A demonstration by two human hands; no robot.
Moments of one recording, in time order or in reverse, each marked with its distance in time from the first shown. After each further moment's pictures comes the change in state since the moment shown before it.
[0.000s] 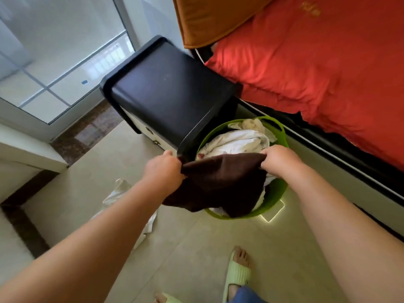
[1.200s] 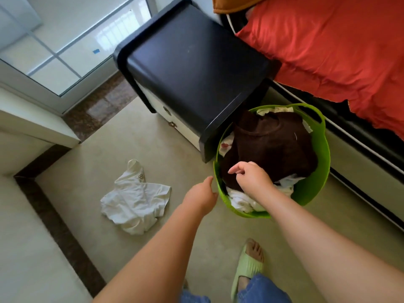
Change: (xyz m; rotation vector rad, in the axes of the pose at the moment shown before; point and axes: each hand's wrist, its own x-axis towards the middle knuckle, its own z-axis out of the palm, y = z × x) left_hand 0.026 0.017 0.134 -0.602 -0.304 -0.138; right_hand 0.036 -0.076 0.139 0.413 -0.026 -0.191
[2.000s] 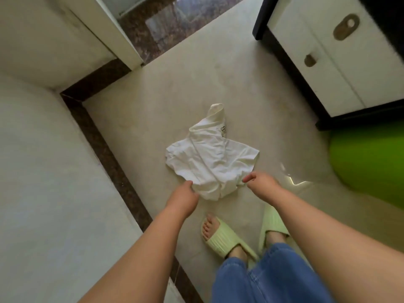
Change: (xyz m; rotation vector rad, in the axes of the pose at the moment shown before) left_hand 0.034 -0.480 0.005 -0.393 -0.108 -0.440; right_hand 0.067 -0.135 0.417 -0.195 -0.422 0.211
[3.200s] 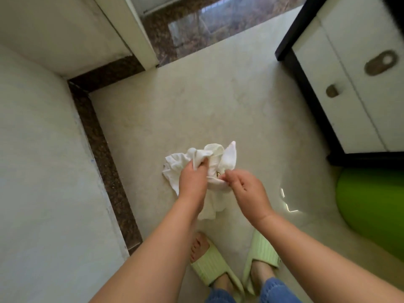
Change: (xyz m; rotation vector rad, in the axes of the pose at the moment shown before) left_hand 0.025 0.071 -0.015 -1.126 0.292 0.107; right_hand -0.007 -0.057 -0.003 0.168 0.235 -0.683
